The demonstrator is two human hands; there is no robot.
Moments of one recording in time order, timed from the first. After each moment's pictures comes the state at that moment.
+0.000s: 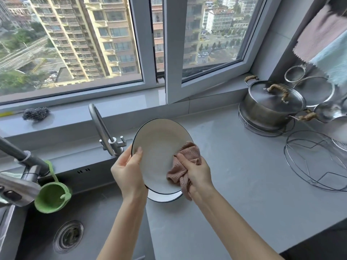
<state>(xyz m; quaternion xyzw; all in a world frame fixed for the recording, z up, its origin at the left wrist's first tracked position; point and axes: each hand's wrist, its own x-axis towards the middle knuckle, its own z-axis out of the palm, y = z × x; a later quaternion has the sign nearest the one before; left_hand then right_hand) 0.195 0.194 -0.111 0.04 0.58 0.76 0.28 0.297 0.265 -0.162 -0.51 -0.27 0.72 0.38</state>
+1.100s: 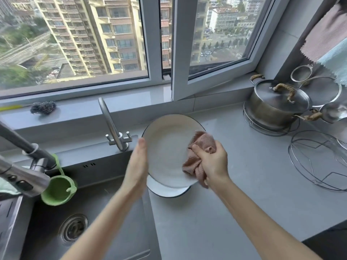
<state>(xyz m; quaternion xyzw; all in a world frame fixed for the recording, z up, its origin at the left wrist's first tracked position) 0.157 0.195 -0.153 0.24 0.61 0.65 0.39 0.308 0.281 -0.151 -0.53 -0.47 0.56 0.43</state>
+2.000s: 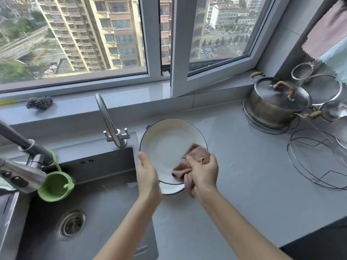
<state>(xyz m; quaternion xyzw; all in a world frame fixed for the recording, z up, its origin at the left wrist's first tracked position) 0.197 0.199 -0.185 0.03 0.65 0.68 0.35 0.297 0.258 -0.181 -0.62 -0.39 0.54 0.41</state>
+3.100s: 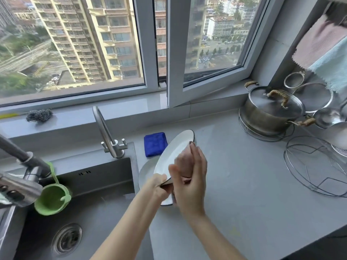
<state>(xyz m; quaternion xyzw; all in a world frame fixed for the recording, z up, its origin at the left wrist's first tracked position) 0.198 0.226 -0.174 -0.19 0.54 0.58 0.58 0.300 0.221 -0.154 -0.44 -0.63 0.40 0.49</state>
